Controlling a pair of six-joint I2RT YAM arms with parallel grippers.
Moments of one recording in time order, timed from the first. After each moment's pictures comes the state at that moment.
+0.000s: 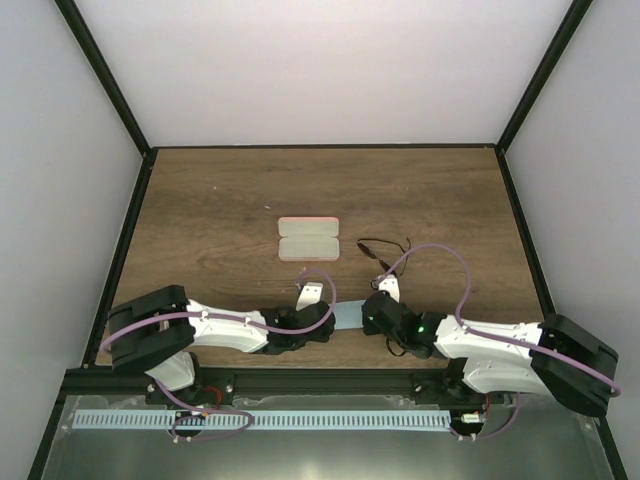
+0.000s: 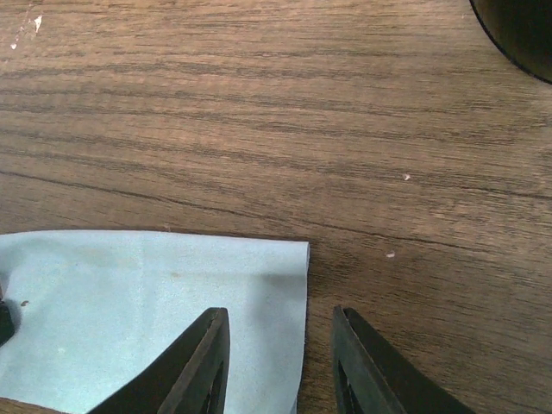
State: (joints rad) left arm -1.24 1.58 0.61 0.00 -0.34 -0.99; right arm 1.03 1.11 0.32 -0.10 0.37 0.78
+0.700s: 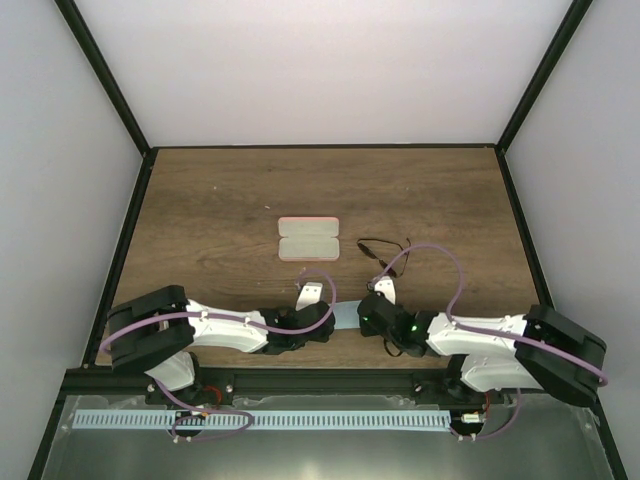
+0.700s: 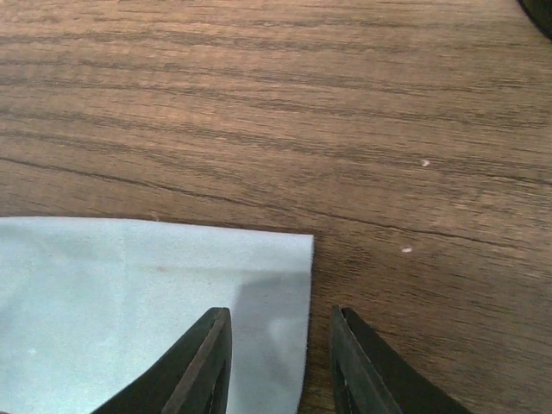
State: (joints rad) left arm -1.24 1.57 0.61 -0.01 -0.34 -0.99; right arm 1.04 1.19 0.32 -0.08 0.37 0.78
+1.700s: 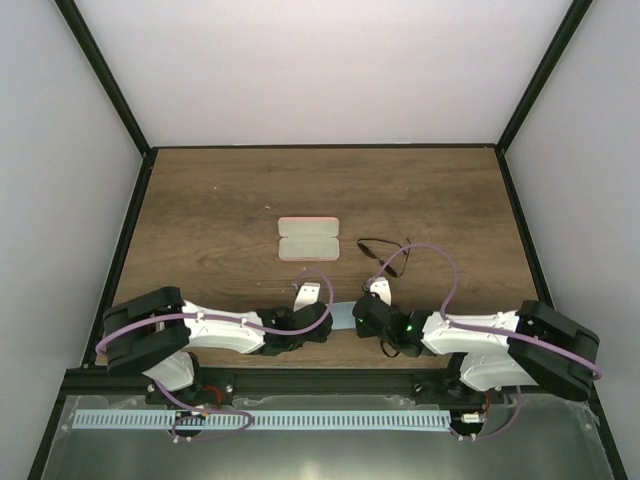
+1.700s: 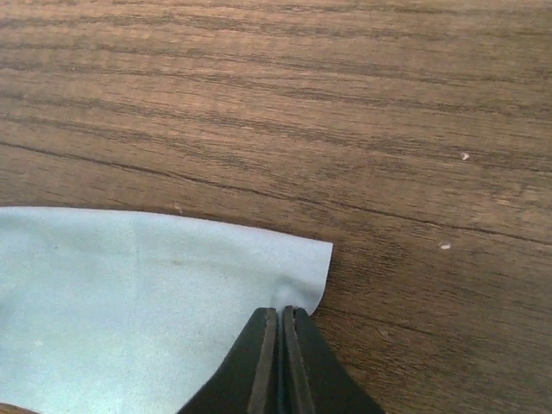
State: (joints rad) left arm -1.24 1.55 0.59 0.00 -0.34 -0.99; right arm 1.07 1.24 0.35 -0.07 0.37 0.79
